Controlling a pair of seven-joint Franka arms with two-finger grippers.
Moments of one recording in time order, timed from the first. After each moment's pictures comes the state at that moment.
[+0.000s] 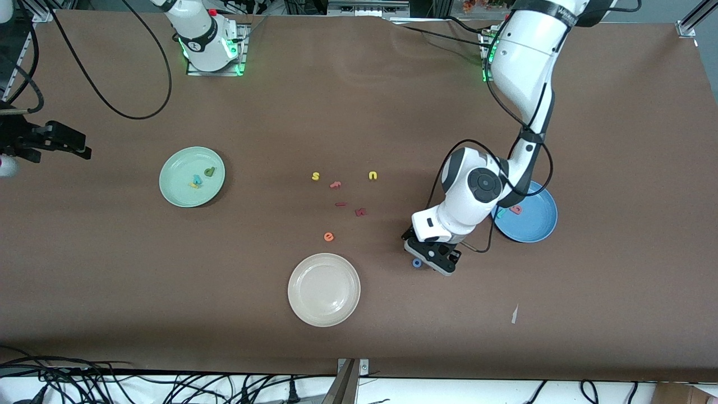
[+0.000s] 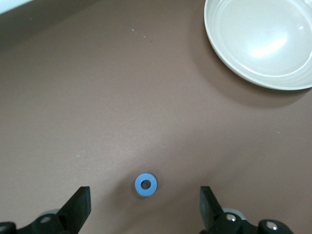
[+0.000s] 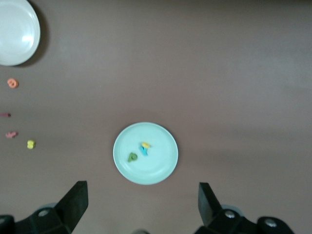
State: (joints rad) left arm -0.52 0.80 0.09 -1.51 -0.30 2.61 0.33; right arm -0.03 0.11 0.02 -1.49 0.01 1.59 -0.08
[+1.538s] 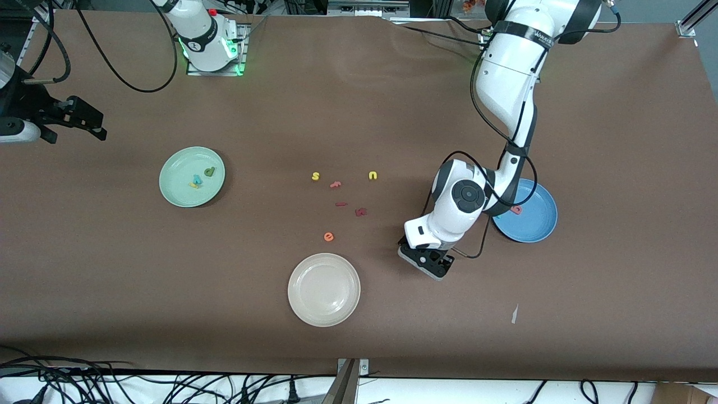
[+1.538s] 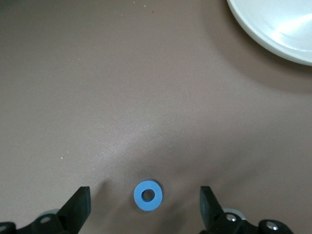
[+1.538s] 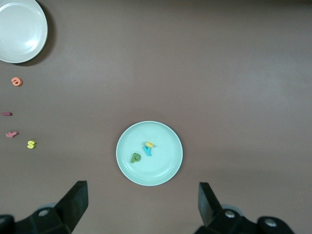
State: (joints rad) left arm -0.56 0.91 0.14 -1.44 -0.30 2.62 0.32; right arm -0.03 -0.06 0.03 -1.71 0.01 1.70 -0.08
